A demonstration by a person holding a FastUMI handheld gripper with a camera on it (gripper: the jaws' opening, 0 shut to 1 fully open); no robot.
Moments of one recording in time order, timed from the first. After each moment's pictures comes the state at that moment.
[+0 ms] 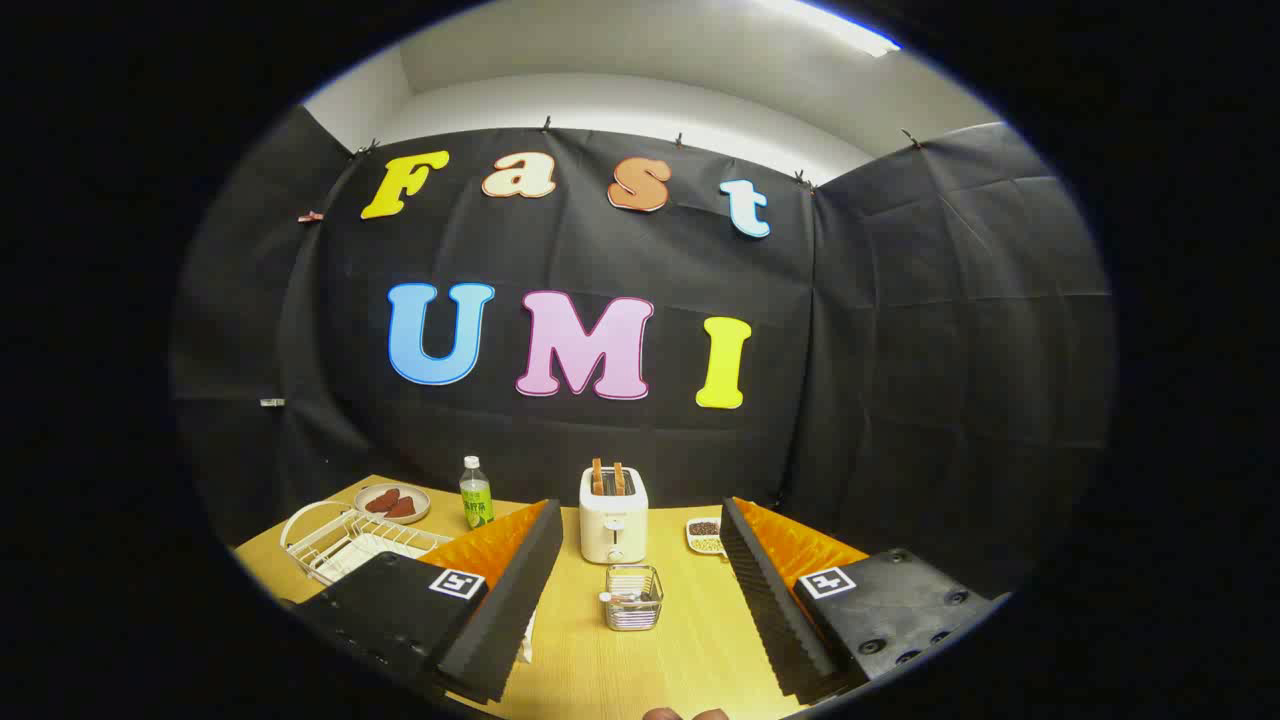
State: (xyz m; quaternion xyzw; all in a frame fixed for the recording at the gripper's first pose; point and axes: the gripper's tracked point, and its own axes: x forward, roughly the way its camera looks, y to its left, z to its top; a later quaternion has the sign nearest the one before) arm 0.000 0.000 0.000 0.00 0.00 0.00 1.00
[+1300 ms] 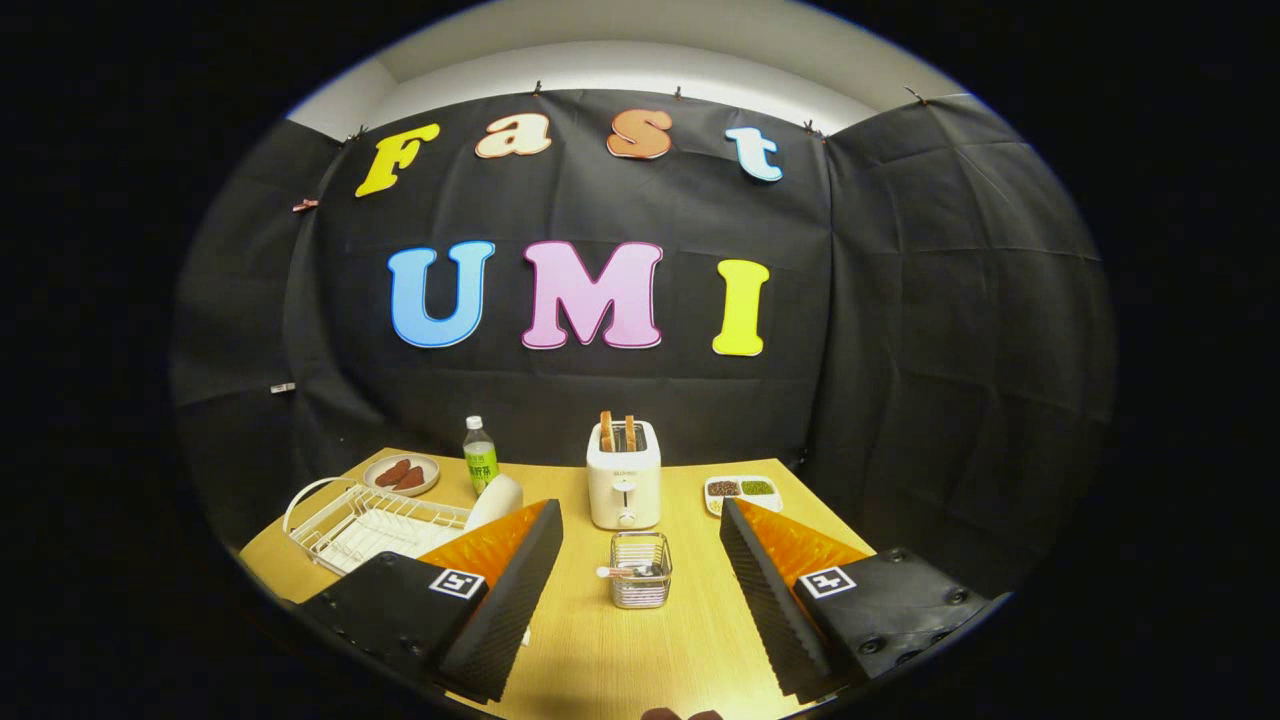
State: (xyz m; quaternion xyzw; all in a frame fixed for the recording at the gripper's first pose) arm 0.035 -0.008 -0.051 0.02 0.08 0.04 1.00
